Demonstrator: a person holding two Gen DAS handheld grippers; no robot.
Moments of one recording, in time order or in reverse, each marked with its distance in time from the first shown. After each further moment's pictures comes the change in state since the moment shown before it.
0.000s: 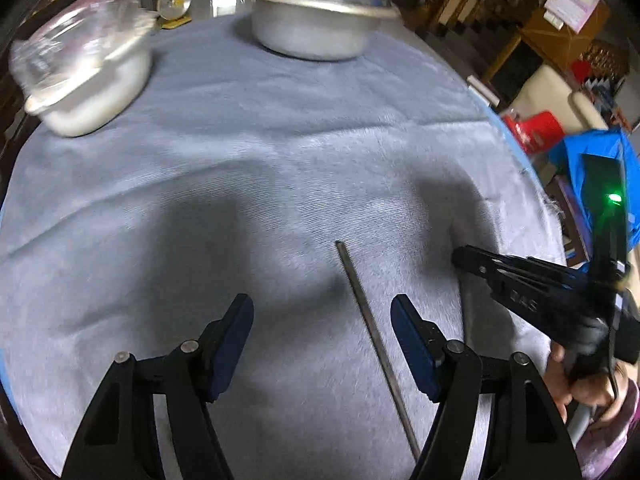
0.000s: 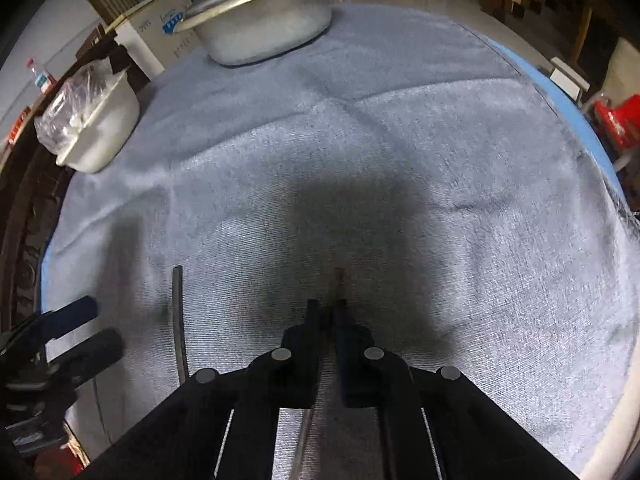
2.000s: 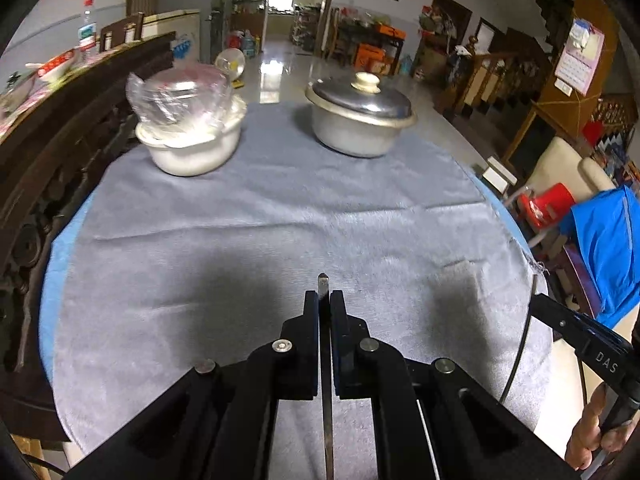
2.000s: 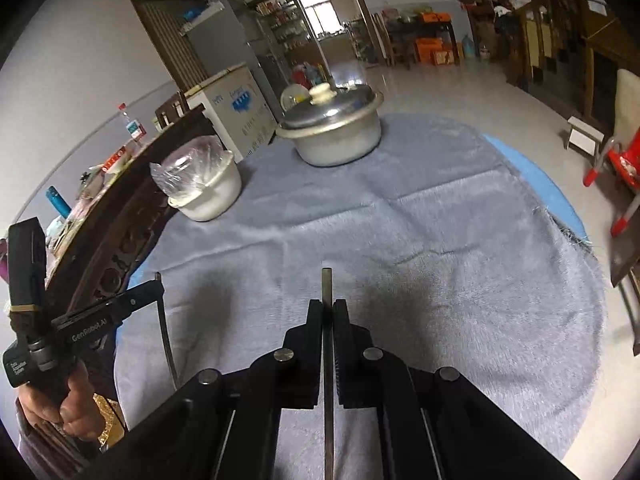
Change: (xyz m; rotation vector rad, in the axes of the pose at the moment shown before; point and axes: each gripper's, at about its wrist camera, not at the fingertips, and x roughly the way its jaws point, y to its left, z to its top) left arm -0.126 0.019 -0.059 -0.126 -0.339 0.097; right arm -0.155 0.010 -0.078 -0.073 -0.355 0.181
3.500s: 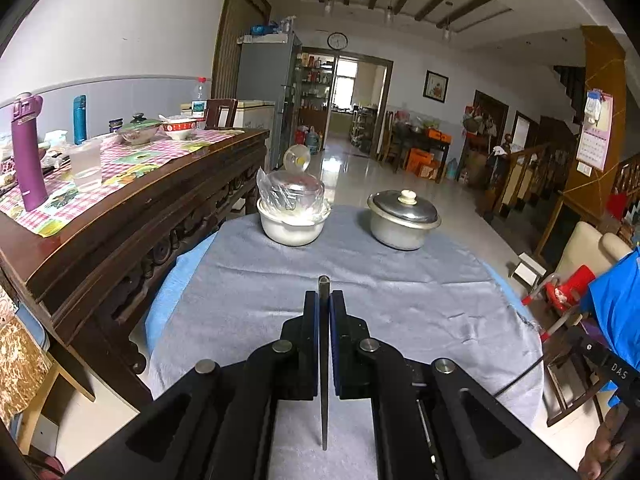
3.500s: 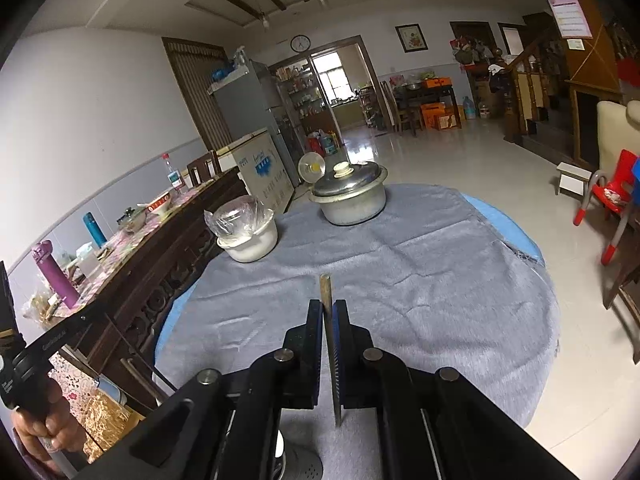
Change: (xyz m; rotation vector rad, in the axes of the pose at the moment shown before) left arm -0.186 0.011 -0.093 -0.115 -0.400 0.171; right arm -0.147 0.019 -0.066 -0.020 -0.266 0.040
